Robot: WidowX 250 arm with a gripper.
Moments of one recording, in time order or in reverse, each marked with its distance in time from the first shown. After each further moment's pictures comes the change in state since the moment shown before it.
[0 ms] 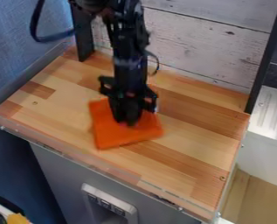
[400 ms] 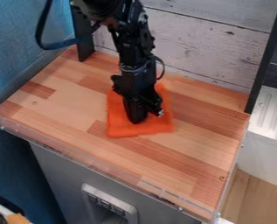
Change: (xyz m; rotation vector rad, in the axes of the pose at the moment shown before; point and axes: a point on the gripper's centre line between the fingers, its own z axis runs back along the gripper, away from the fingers) arm 0.009 -0.001 -0.022 0.009 -0.081 -0.160
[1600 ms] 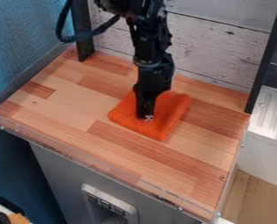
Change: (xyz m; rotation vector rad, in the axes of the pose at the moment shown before) arm 0.025 -0.018 0.006 0.040 0.002 -0.797
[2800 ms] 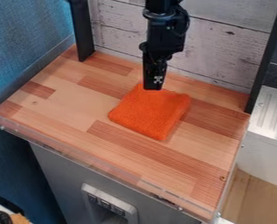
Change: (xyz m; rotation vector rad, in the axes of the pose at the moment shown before) arm 0.014 0.004 0.063 -0.050 0.027 -0.036
